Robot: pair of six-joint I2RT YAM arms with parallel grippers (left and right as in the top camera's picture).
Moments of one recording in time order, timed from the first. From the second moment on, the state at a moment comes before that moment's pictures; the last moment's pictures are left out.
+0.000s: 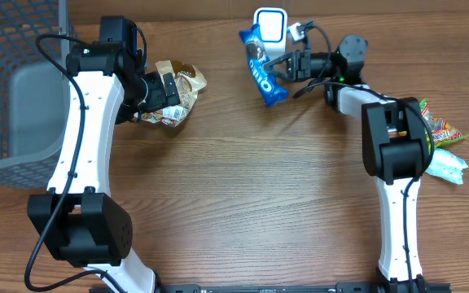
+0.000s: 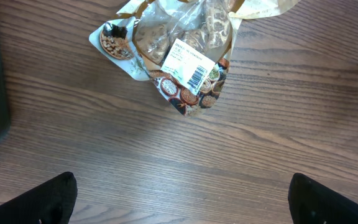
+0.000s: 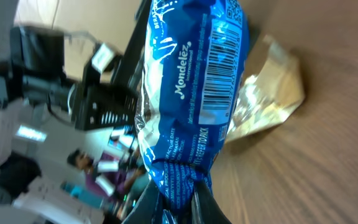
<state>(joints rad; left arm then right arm) 0.00 1.85 1.79 -1.27 0.07 -0.32 0.15 2.56 1.72 1.11 -1.47 1.33</state>
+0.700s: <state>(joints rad) 0.00 1.85 1.79 -1.27 0.07 -0.32 0.16 2.54 1.72 0.40 -1.38 0.98</state>
